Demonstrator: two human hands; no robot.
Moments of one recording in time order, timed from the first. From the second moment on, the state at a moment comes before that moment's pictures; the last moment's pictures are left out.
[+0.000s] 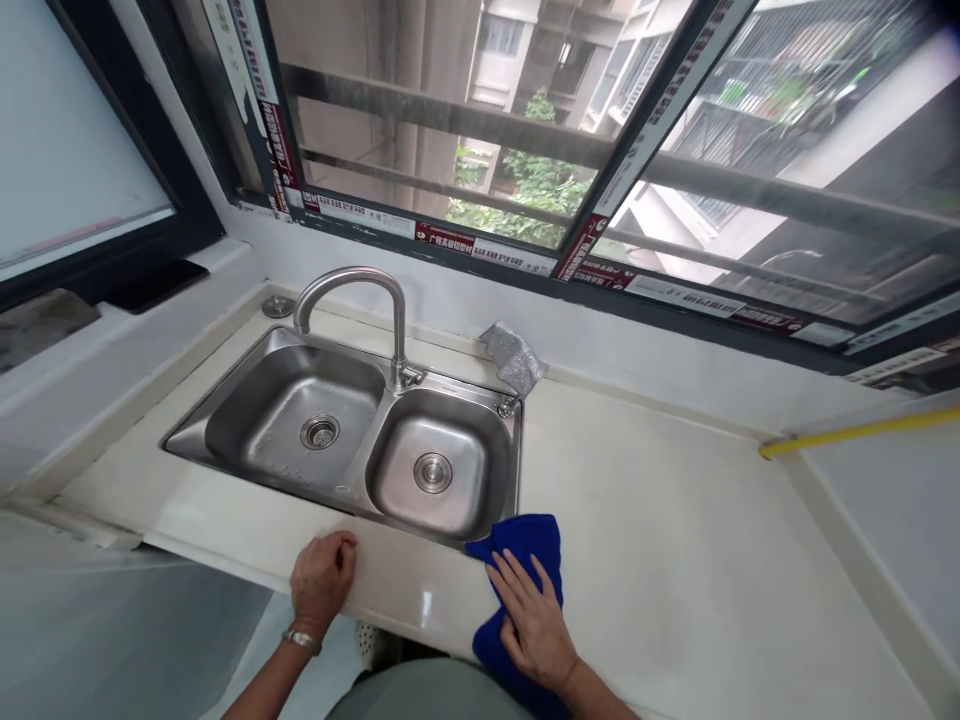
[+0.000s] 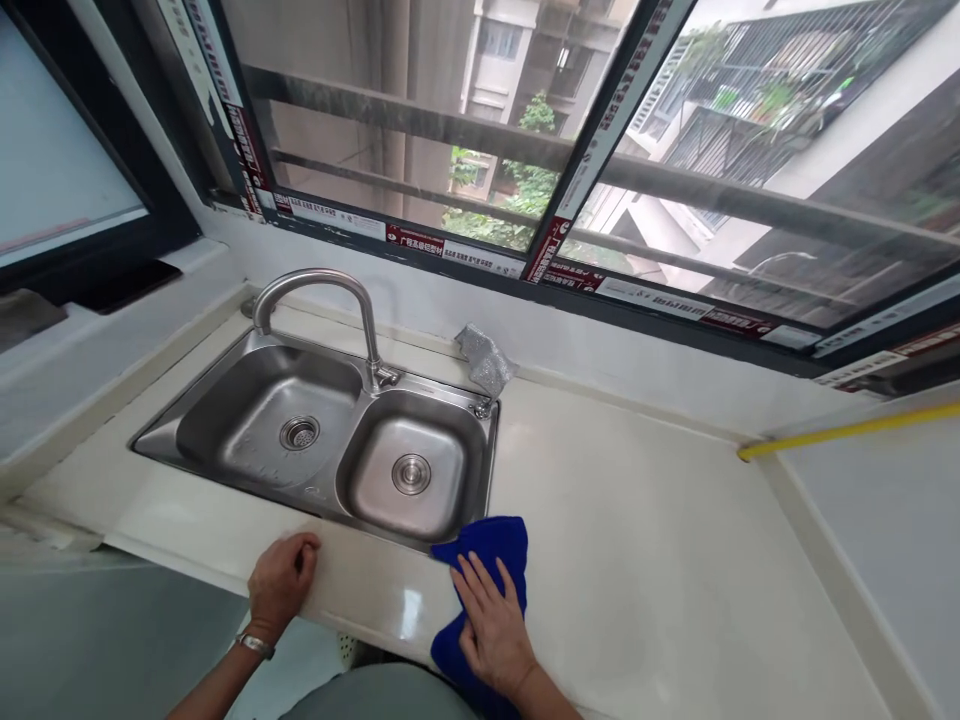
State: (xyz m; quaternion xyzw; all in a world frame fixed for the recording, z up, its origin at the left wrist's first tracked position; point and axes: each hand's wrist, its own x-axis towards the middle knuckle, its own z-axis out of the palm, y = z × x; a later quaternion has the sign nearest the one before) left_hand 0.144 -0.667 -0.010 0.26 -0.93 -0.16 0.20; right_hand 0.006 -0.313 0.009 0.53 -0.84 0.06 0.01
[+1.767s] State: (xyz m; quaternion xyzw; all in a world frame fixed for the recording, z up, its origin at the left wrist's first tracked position) left_hand 0.125 -0.648 -0.005 0.17 -0.84 -0.49 0.14; right_hand 0.069 -0.190 -0.051 0.28 -0.95 0.11 0.10
